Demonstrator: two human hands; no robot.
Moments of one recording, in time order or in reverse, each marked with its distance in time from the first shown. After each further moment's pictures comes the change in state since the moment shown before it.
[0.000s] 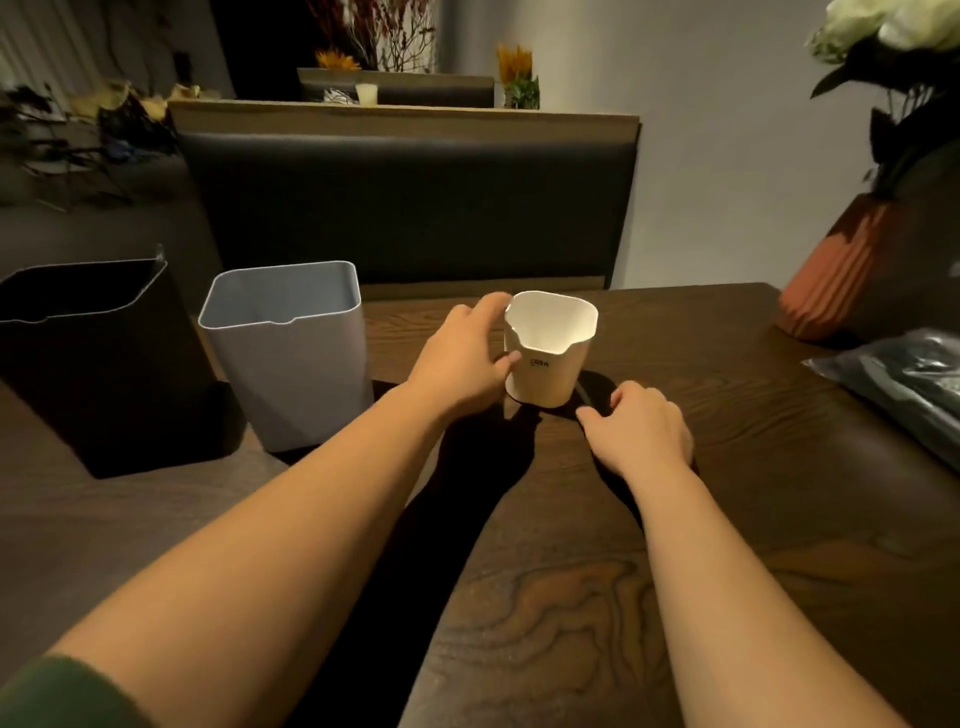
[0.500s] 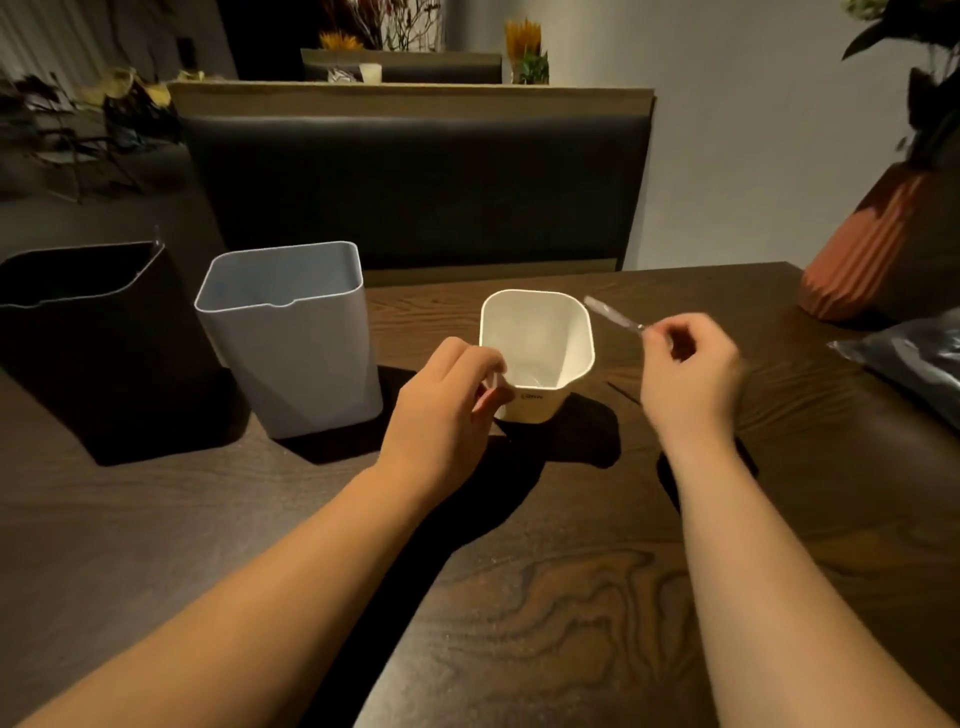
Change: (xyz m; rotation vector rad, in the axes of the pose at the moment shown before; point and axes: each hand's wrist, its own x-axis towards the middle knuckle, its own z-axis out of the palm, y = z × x) left_hand -0.073 -0.026 0.016 0.061 0.378 0.360; right_hand 0.006 0.006 -0.013 0.651 0.463 -0.175
